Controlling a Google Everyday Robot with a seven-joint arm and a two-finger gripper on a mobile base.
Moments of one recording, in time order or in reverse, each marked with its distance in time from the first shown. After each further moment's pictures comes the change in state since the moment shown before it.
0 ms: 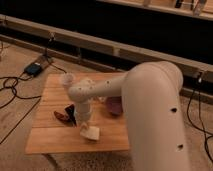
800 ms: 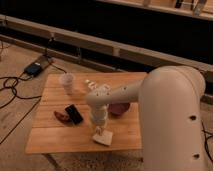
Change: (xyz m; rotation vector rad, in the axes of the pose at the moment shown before) arm -0.007 -0.080 0.020 0.022 -0.013 0.177
